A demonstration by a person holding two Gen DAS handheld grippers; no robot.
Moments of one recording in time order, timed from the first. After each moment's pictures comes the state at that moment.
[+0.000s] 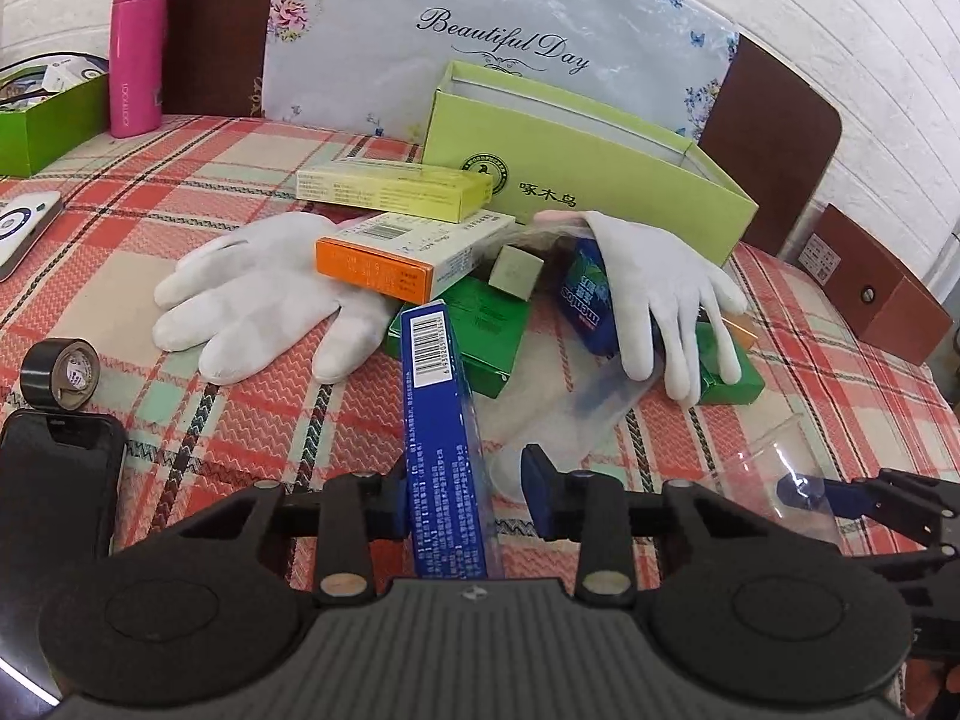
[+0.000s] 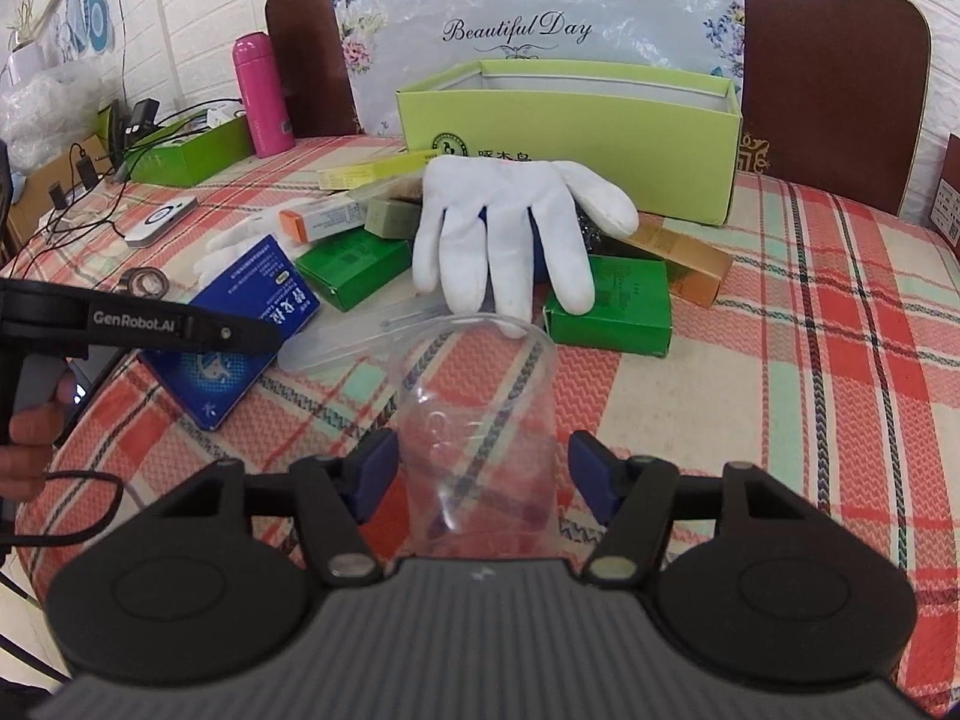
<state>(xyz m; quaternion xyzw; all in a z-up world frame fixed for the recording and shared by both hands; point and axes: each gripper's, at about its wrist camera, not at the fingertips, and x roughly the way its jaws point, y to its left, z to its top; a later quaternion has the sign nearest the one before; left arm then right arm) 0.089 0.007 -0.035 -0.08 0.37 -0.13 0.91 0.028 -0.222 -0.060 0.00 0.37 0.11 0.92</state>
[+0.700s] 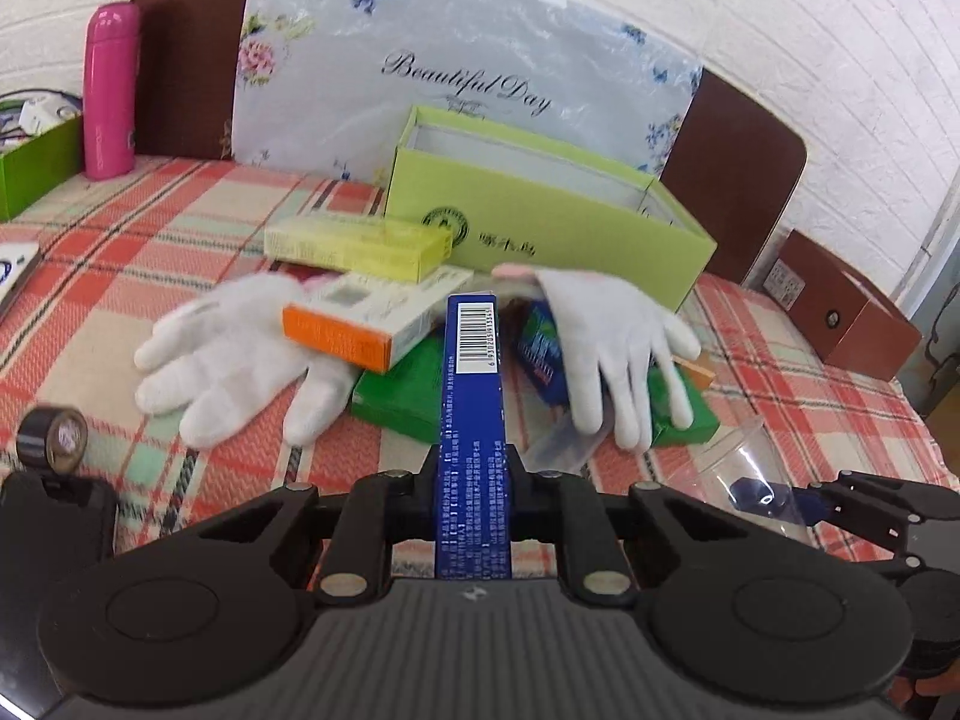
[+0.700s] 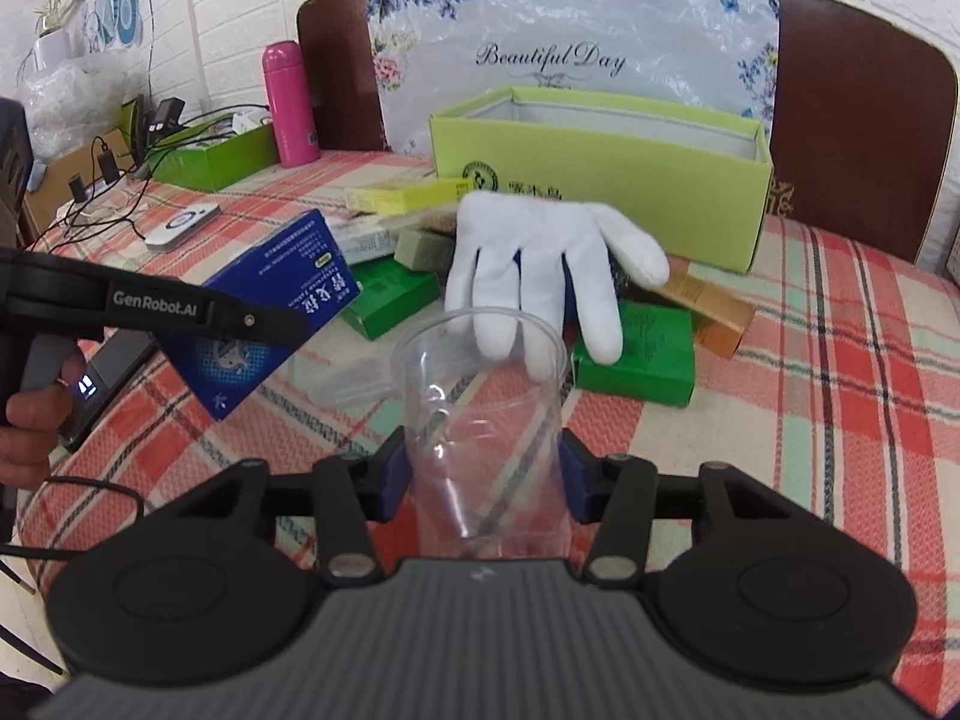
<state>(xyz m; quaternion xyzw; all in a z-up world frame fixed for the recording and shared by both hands) 0.092 0.006 -0.004 -0.09 0.34 -0.16 0.92 0.032 -0.213 -0.044 -0.02 0.35 0.13 0.93</state>
